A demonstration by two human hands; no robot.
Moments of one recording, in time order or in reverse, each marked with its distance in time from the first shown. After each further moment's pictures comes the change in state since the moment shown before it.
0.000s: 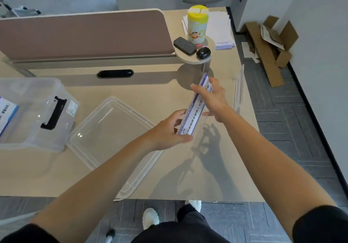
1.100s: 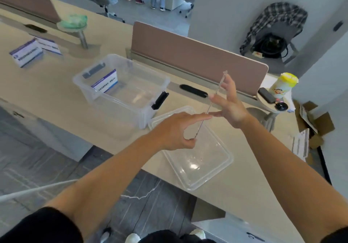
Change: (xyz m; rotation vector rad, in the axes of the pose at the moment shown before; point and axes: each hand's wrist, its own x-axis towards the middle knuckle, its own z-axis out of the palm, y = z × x) left_hand -0.267 -0.117 -0.151 0.386 0.502 0.339; right_hand -0.178 -0.117 0.259 -0.108 -0.518 -0.414
